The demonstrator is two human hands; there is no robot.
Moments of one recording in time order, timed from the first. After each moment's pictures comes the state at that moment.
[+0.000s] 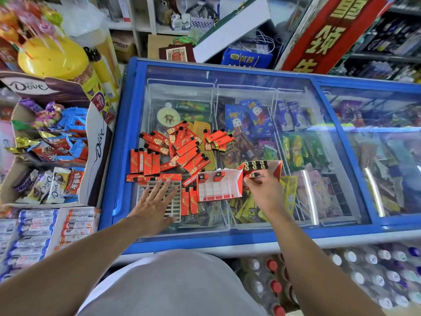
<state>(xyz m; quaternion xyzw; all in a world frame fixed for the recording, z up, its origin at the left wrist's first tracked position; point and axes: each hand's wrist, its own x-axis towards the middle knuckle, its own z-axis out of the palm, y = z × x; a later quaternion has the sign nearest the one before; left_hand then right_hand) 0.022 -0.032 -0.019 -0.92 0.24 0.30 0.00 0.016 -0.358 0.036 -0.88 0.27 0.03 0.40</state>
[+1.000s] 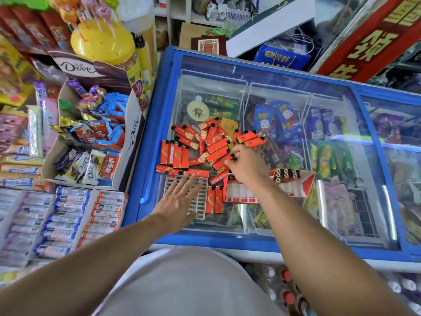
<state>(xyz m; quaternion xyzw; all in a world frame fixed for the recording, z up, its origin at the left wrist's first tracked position) 0.013 -0.021 -0.029 -0.94 0.23 0.23 -0.09 0.102 -0.240 0.061 -0.96 0.07 0.14 0.22</state>
